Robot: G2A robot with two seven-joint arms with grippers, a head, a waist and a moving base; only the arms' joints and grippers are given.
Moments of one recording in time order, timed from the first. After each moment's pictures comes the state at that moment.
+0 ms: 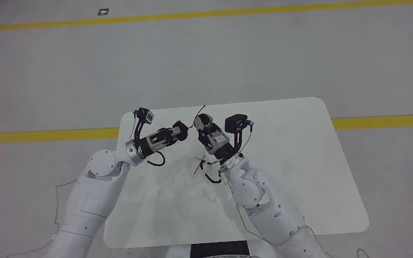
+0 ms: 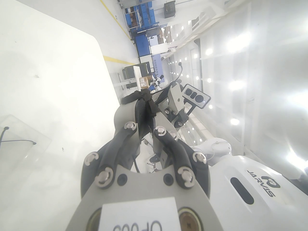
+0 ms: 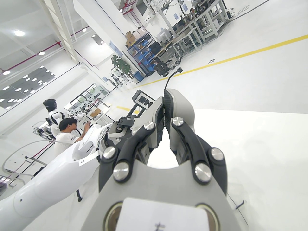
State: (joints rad) left arm 1.29 -1.07 -1.29 -1.47 -0.48 -0.34 -0.93; right arm -1.44 -1.46 0.98 -1.73 -0.85 -0.09 -0.04
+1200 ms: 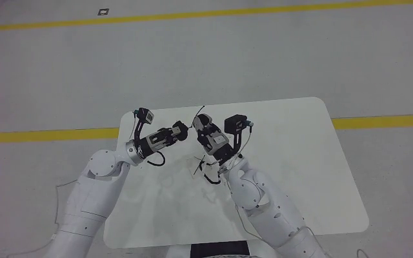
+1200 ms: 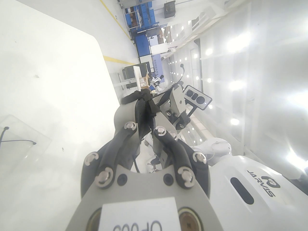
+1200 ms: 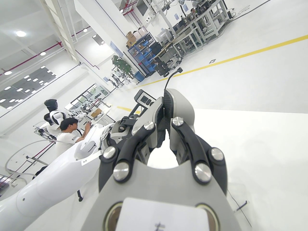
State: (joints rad) left arm 1.29 -1.07 -1.29 -1.47 -0.48 -0.34 -0.93; right arm -1.44 -1.47 0.97 -1.74 -0.85 -0.08 -0.05
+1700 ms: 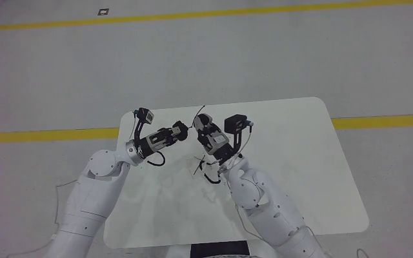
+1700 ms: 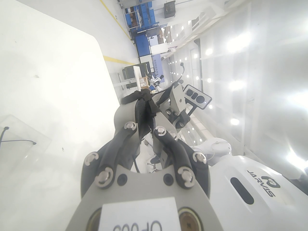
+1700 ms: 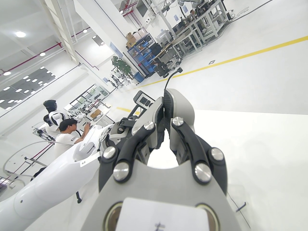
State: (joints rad) left arm 1.29 -1.07 -1.29 -1.47 -0.48 -0.34 -0.93; right arm -1.43 -1.47 0.97 -1.72 -0.85 -0.08 -0.05
